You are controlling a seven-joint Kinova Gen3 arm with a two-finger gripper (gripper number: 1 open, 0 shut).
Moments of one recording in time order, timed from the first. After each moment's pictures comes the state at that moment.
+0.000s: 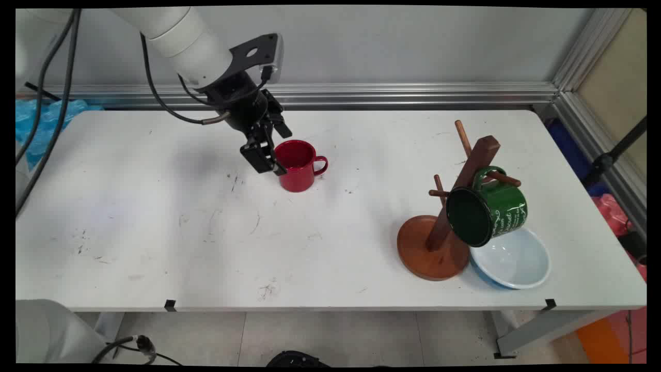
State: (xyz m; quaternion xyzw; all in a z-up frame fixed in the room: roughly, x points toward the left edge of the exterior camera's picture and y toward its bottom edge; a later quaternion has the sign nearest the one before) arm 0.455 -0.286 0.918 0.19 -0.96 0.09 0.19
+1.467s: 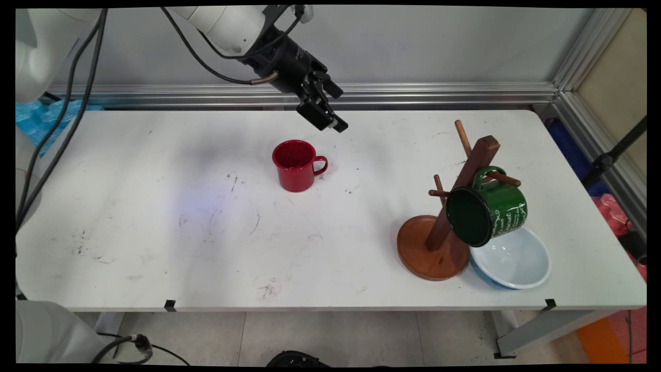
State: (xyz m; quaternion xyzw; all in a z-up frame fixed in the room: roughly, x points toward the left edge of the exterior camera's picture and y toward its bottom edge) arm 0.441 -0.340 0.932 0.23 -0.90 0.13 0.35
